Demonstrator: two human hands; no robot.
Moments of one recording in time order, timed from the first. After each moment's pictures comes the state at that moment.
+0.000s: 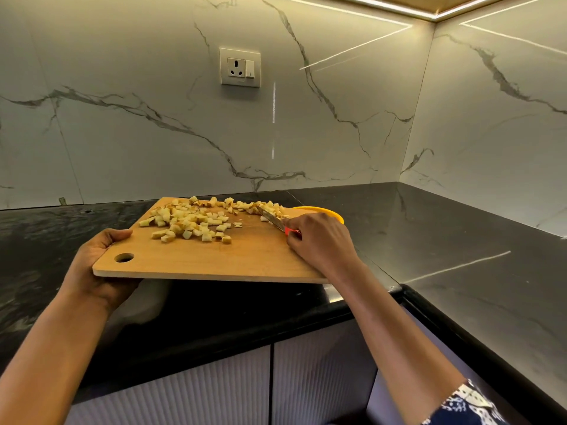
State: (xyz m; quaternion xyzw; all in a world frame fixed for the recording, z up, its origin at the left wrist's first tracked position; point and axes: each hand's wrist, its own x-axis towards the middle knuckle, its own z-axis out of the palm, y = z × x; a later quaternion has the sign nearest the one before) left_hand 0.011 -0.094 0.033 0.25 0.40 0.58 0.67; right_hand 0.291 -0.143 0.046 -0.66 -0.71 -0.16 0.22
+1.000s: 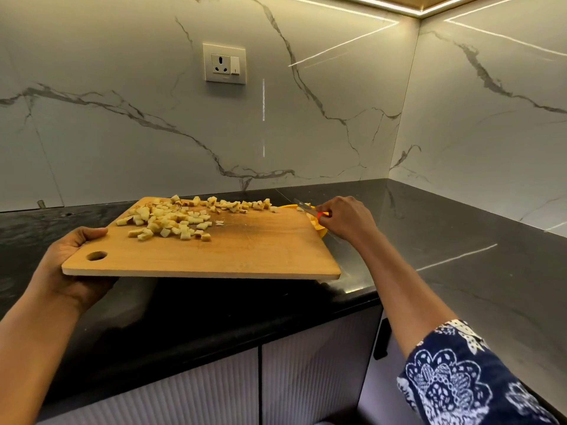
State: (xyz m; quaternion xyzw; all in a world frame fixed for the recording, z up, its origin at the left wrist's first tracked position) left_hand 0.002 -0.075 0.033 0.24 0.43 0.57 0.66; right_hand 0.386 -0.095 0.044 -0.74 -0.62 -0.09 0.24
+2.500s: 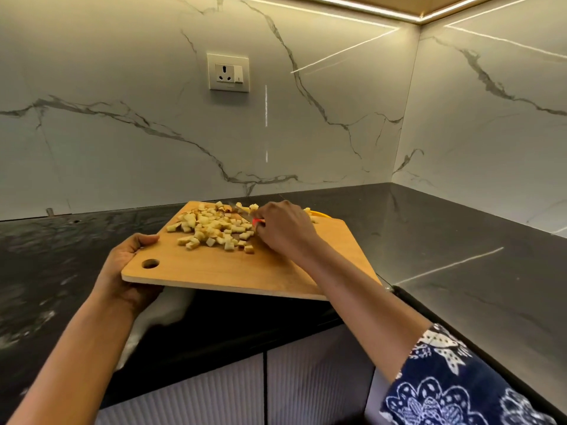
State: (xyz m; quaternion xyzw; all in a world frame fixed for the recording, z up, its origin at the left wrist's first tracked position) left_hand 0.057 -0.109 0.045 0.28 0.40 0.53 0.69; right_hand 0.271 -0.097 0.057 -0.64 -0.72 -0.11 0.24
